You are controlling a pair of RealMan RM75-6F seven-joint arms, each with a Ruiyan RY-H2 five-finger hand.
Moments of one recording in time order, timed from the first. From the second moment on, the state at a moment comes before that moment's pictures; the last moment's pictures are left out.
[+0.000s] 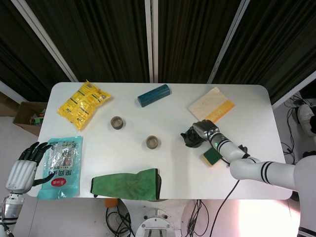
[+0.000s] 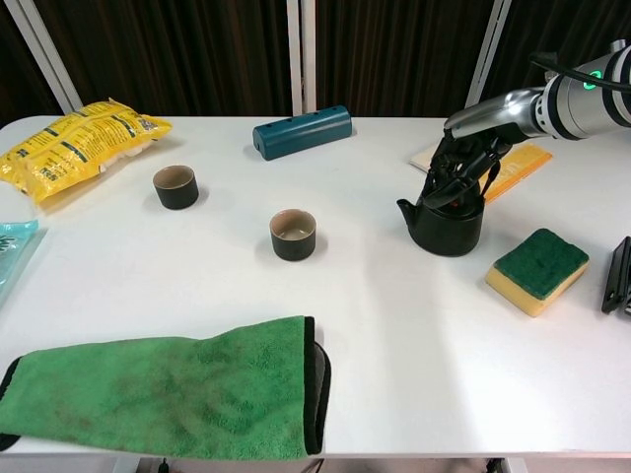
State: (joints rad) left arm -0.07 -1.30 0.02 -1.29 1.61 1.55 -0.14; right arm 1.22 -1.30 -0.09 -1.50 -0.53 0.51 -0.24
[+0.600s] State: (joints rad) left arm -0.07 -1.30 0.03 -1.29 1.61 1.54 -0.15; right arm 1.25 -1.29 -0.10 -1.50 -0.50 0.46 -0.21
